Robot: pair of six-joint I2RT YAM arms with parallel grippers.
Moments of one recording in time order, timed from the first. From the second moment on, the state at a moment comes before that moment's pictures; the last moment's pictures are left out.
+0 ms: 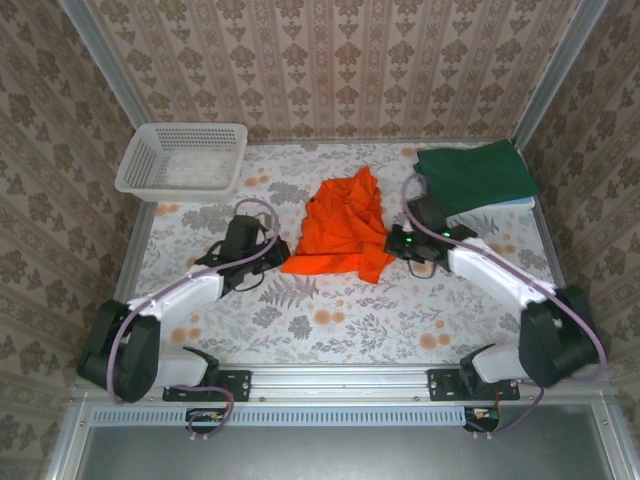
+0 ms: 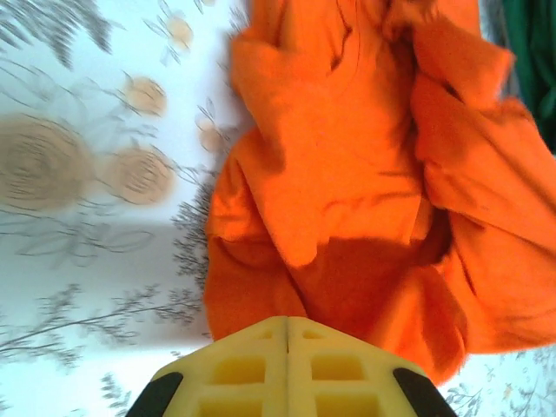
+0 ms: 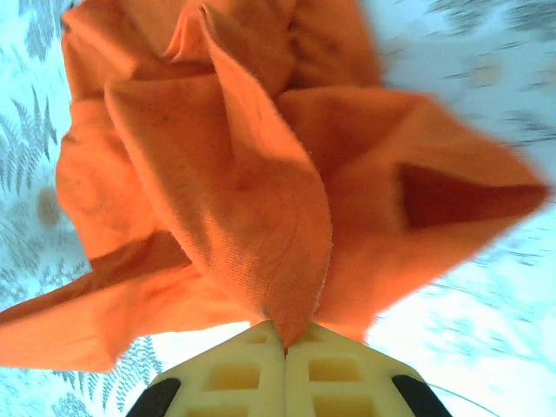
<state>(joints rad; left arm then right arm) -0.46 1.26 0.63 -0.08 0.24 -0.69 0.35 1.32 0.87 -0.45 -0.13 0.70</state>
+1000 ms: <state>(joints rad) -0.16 1.36 1.73 -0.38 0.26 -0.58 0.04 1.31 1.67 -0.64 -0.19 0.73</state>
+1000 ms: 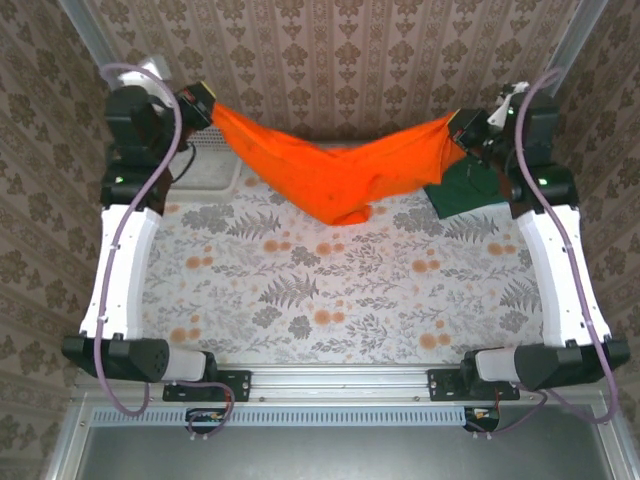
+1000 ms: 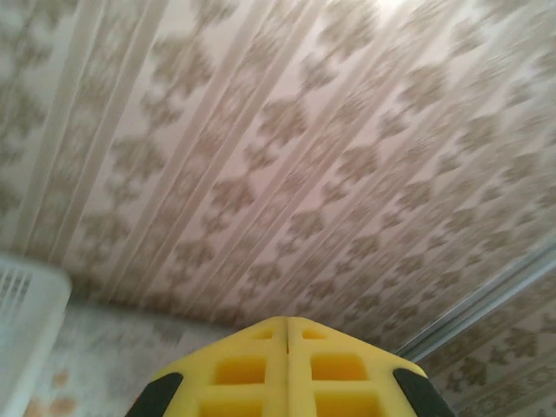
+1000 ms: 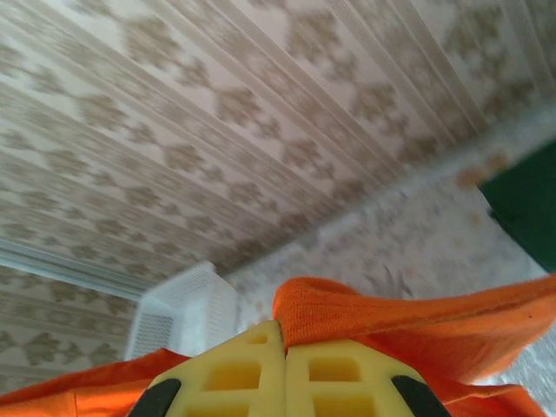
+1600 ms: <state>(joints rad) -0.19 0.44 0.87 -0.55 -0.04 -0.66 -0.04 0.90 0.93 -0.83 -0.27 0.69</state>
